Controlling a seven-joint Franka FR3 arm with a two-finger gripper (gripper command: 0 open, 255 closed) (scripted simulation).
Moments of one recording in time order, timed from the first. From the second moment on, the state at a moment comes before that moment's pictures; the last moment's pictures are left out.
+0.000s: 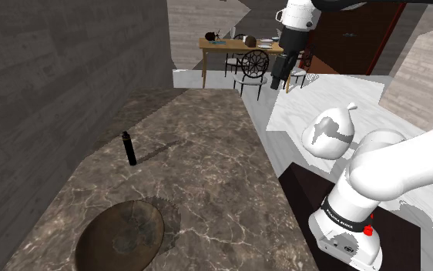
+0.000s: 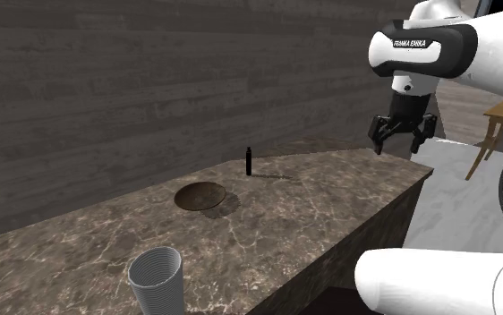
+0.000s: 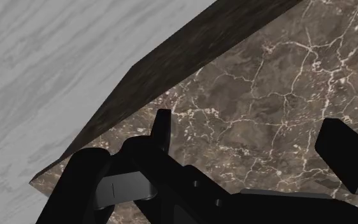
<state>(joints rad) 0.01 -0.80 -0.04 -2.37 -0.06 1.66 -0.16</state>
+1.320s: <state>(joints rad) 0.11 -0.36 0.27 -2.15 0.05 1.87 0.20</state>
